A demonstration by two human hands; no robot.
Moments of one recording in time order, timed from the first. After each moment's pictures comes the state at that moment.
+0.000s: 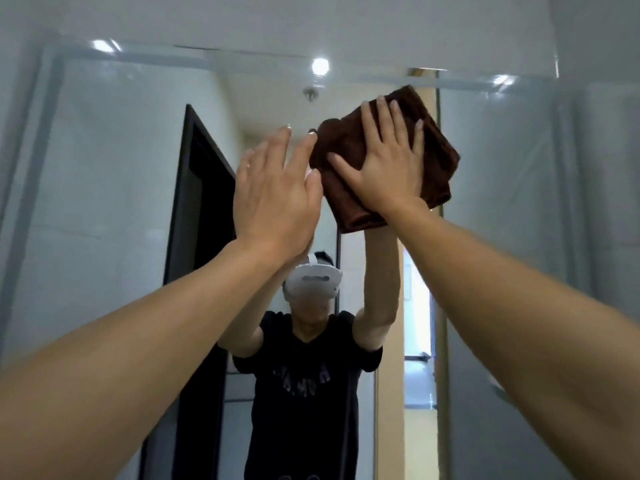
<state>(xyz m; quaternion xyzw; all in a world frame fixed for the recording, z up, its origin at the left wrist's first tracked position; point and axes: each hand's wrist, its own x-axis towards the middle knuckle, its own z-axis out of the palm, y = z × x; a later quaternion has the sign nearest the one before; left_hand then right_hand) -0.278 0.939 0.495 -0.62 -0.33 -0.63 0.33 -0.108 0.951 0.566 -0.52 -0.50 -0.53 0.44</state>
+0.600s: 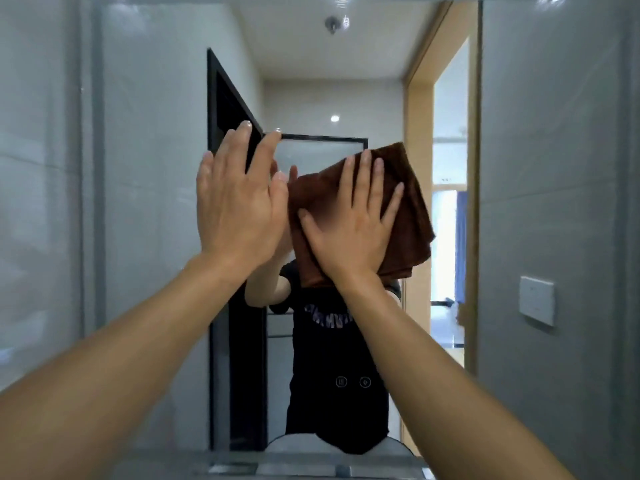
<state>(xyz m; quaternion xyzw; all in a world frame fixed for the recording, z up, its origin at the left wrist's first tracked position) -0.369 0.925 0.412 -0.63 -0.39 -0.58 0.32 -0.218 0.966 0.385 -0.56 -0.49 -0.44 0.50</state>
